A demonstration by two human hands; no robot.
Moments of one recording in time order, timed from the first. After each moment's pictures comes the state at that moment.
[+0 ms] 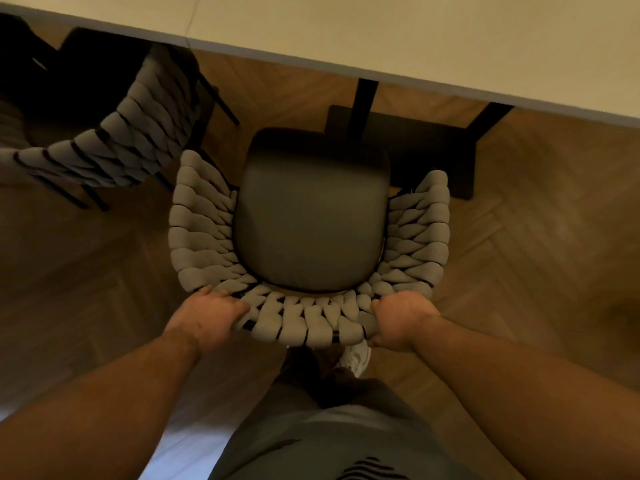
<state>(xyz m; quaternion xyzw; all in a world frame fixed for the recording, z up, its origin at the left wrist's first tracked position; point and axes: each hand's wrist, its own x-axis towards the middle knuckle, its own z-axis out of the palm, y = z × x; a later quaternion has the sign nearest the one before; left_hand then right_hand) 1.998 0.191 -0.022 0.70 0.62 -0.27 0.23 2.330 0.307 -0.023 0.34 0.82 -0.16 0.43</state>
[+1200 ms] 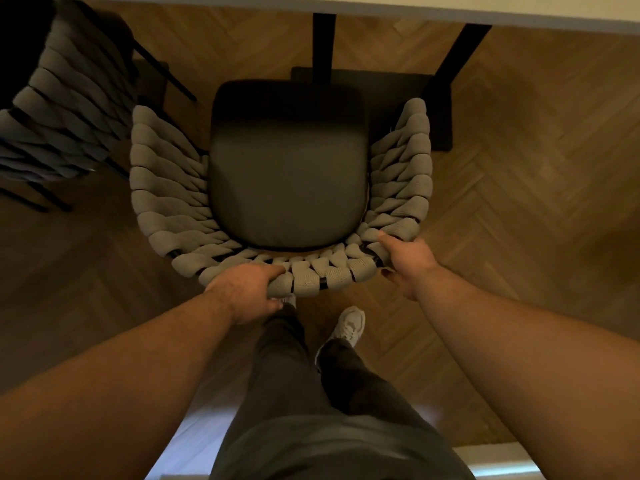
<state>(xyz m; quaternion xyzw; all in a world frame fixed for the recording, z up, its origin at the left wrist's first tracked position) 2.097 0.228 -0.053 0.68 0.61 -0.19 0.36 2.385 0.308 -0.078 0.77 0.15 -0.59 -0.21</state>
